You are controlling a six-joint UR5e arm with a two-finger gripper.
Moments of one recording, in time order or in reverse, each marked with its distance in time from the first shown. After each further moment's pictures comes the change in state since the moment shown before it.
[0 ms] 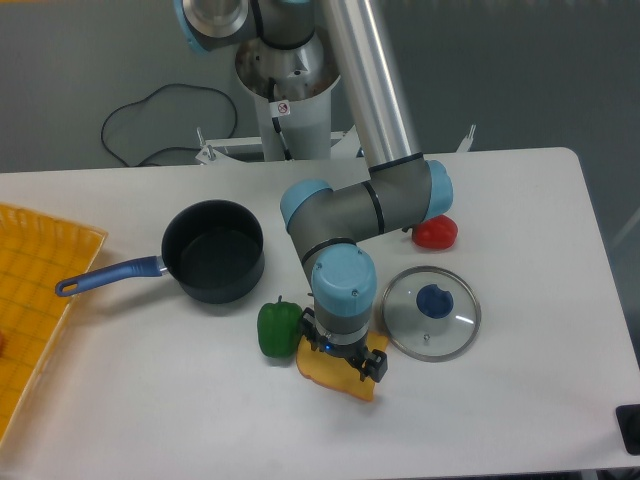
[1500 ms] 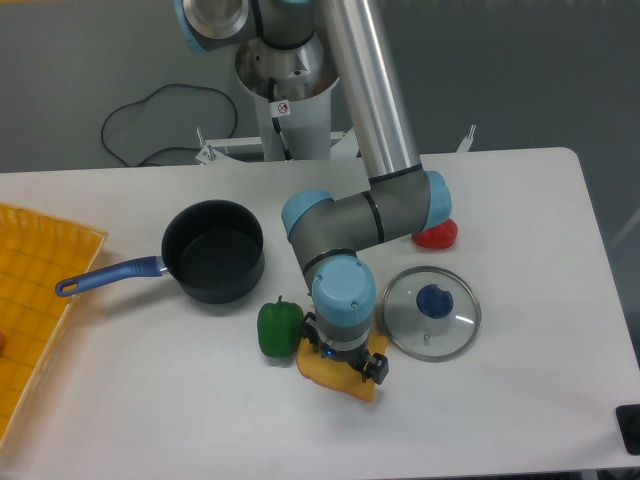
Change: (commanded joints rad) arm -0.005 -0.026 0.002 0.015 0.043 0.009
